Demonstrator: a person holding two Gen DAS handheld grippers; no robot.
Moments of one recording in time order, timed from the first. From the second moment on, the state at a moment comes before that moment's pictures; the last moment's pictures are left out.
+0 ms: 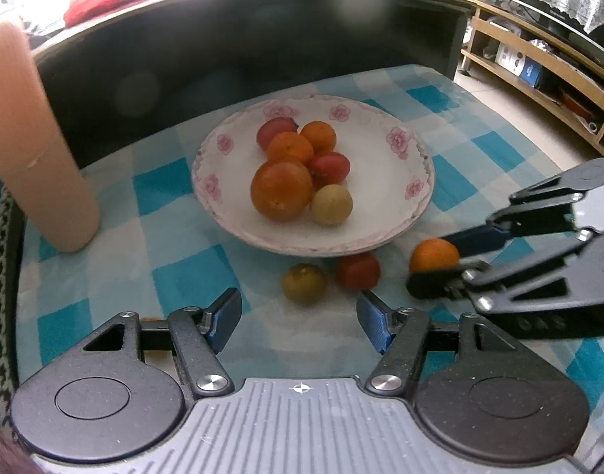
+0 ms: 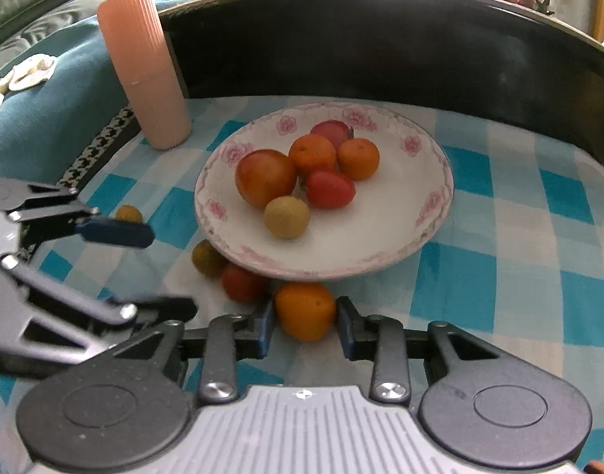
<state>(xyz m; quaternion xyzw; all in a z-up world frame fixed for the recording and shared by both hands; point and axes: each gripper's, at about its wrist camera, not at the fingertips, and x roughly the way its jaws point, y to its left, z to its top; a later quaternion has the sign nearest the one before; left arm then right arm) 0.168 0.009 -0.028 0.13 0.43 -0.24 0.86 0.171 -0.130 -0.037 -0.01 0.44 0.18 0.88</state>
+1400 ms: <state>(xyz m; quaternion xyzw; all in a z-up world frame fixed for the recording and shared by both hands) 0.158 -0.001 -0.033 0.12 0.45 -0.30 0.83 0.170 -0.143 -0.030 0.02 0.46 0.17 0.87</state>
